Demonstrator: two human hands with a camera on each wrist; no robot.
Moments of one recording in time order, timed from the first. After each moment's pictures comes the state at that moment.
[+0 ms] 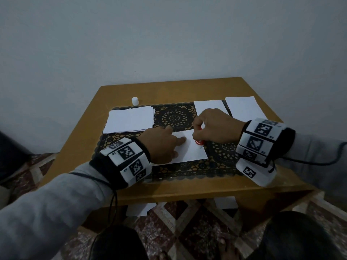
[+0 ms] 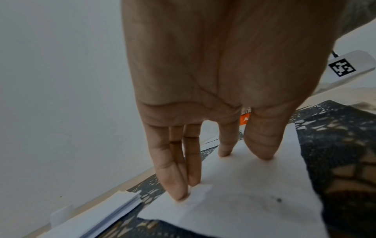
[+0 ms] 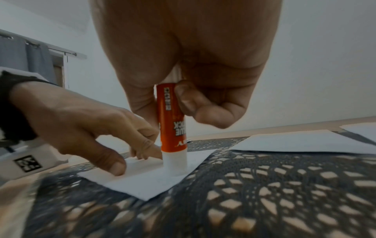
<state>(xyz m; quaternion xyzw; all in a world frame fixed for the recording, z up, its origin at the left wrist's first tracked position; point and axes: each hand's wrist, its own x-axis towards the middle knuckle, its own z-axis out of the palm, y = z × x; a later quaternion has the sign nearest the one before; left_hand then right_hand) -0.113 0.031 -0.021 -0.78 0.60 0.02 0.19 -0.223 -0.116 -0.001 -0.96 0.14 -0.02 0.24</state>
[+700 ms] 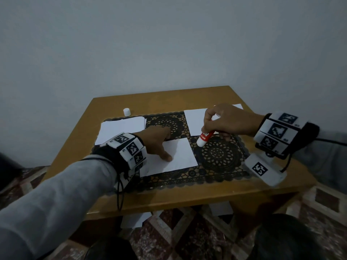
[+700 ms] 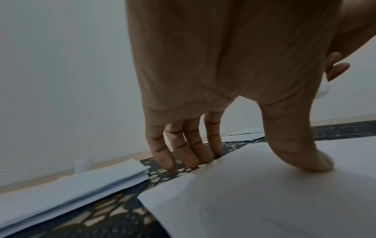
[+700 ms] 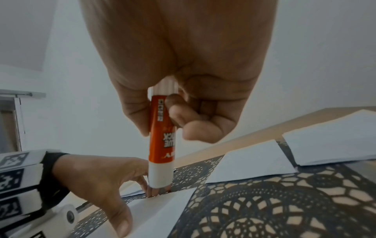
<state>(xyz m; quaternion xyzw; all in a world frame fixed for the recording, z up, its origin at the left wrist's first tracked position) -0.087 0.002 -0.010 -0.82 0.54 0.16 0.06 -0.262 -0.150 0.037 -0.91 0.20 -0.03 0.37</state>
